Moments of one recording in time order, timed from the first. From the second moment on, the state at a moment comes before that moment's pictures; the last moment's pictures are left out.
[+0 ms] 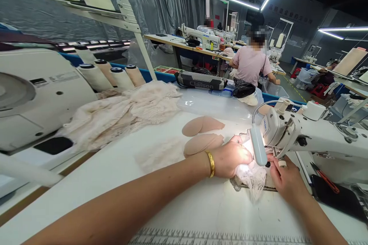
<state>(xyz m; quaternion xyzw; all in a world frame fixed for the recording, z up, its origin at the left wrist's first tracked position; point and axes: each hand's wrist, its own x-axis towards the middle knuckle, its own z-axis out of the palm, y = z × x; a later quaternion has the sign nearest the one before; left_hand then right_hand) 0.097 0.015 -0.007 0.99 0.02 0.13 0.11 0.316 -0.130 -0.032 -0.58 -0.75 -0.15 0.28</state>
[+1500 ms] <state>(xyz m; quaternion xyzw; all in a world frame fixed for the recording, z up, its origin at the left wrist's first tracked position) 0.094 0.015 0.002 0.99 0.01 0.11 0.07 0.316 -0.127 -0.036 -0.58 -0.78 -0.05 0.21</state>
